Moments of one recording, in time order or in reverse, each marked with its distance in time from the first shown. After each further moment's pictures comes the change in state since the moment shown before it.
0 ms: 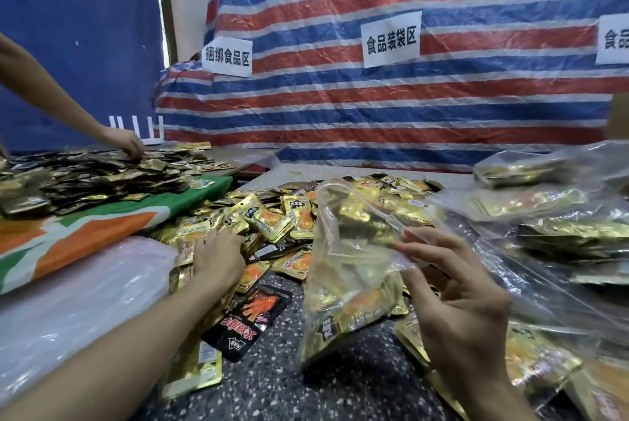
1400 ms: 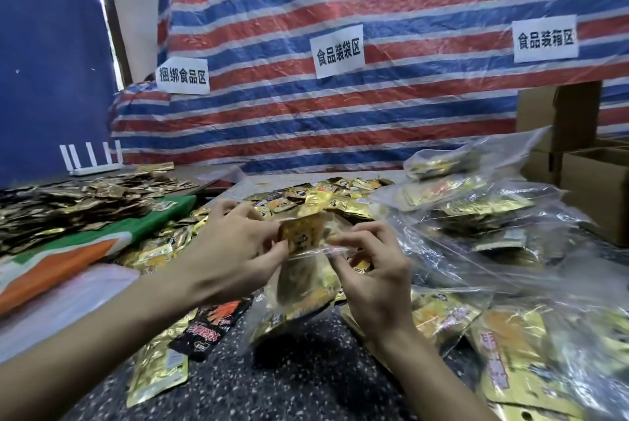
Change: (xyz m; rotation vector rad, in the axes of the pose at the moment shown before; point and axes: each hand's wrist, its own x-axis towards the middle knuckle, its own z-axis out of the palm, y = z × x) left_hand -0.121 0.086 -0.191 -0.243 -0.021 0.722; right_hand 0.004 -0.001 -0.007 -0.172 0.022 -0.011
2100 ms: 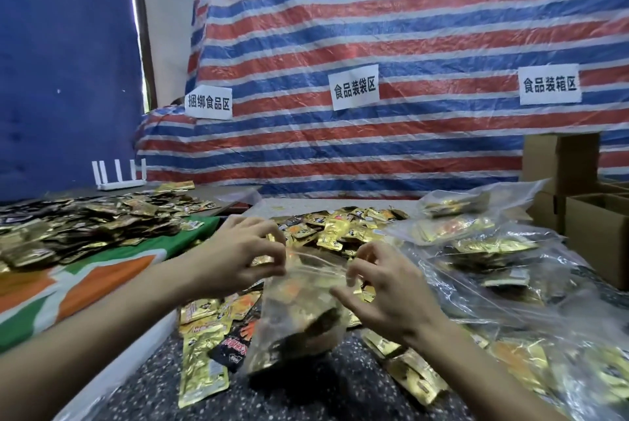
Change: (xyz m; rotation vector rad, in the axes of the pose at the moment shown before) left_hand -0.016 -0.051 -0.049 0.074 -0.089 0.212; right_hand 0.034 -0.039 -0.021 -0.578 -0.559 -0.169
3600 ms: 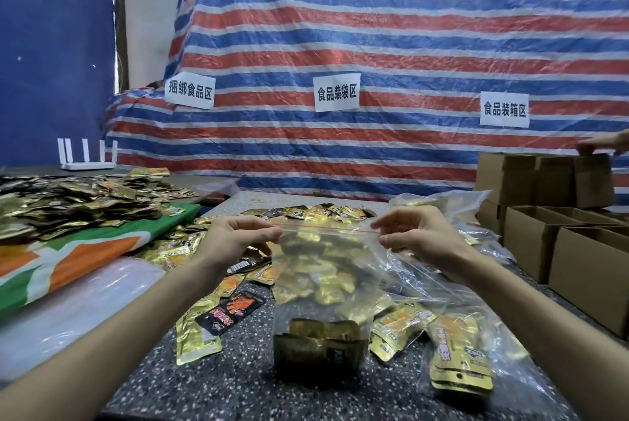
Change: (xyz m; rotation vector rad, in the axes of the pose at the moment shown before) left_hand -0.019 0.023 0.022 -1.386 0.395 -0.448; right_hand 0.008 0.008 -0.113 0.717 -0.174 0.393
